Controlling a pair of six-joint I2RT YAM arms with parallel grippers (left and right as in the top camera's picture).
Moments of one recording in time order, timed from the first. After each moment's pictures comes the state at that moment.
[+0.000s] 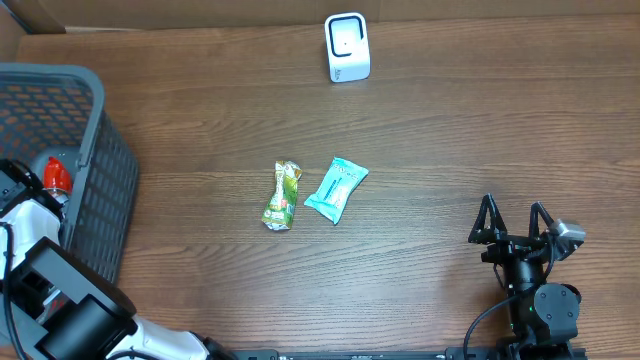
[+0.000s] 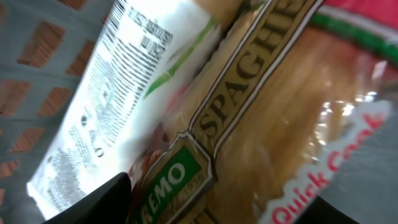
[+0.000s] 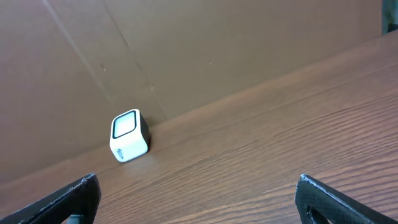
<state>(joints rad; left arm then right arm) 0.82 1.83 1.17 -0.46 -0.27 0.19 0.12 0.04 0.02 -0.02 0.13 0.41</state>
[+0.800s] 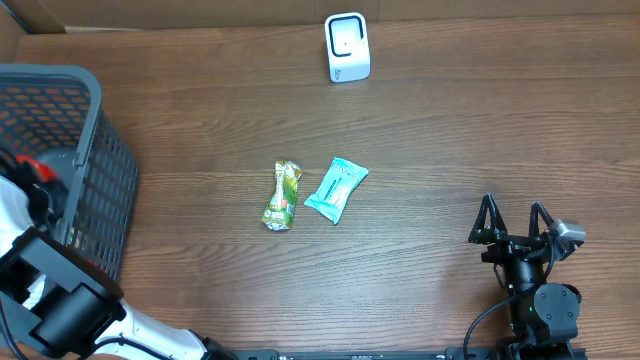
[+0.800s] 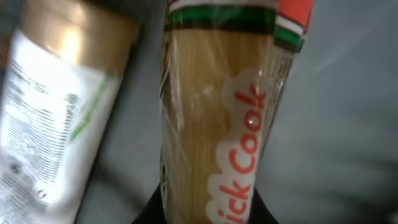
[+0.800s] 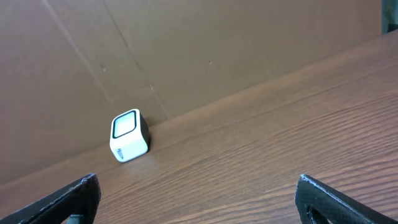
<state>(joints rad) 0.82 1.93 1.55 -0.93 -0.03 0.06 0.12 0.04 0.02 -0.02 0.13 0.41</state>
